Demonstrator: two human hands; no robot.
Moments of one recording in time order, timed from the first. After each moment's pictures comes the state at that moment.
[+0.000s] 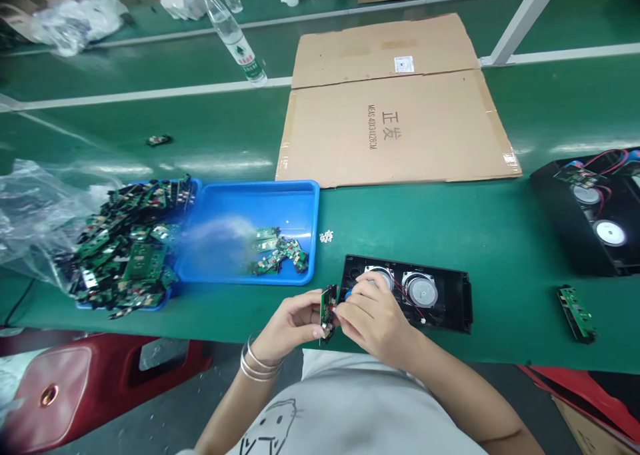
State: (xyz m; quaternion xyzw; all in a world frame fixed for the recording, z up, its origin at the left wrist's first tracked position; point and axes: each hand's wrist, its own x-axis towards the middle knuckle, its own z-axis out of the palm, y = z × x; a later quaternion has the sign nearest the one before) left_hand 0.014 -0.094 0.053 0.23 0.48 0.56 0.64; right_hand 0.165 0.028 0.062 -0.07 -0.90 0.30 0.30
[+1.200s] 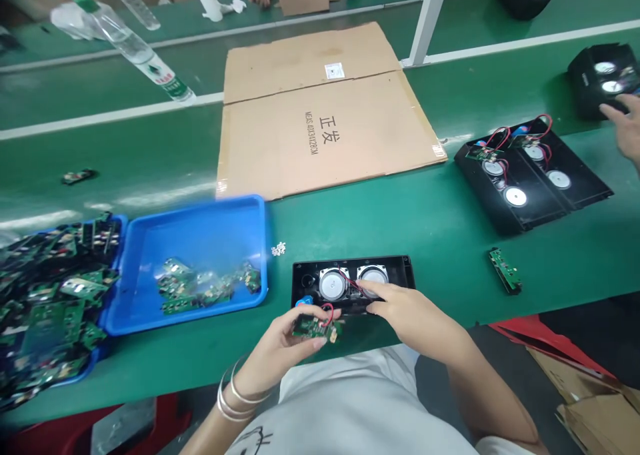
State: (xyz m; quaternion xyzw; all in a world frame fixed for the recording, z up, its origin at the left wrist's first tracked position) left_hand 0.061 -0.063 0.055 0.29 0.54 0.42 0.67; right_hand 0.285 0.075 0.035 -0.18 -0.93 0.32 0.01
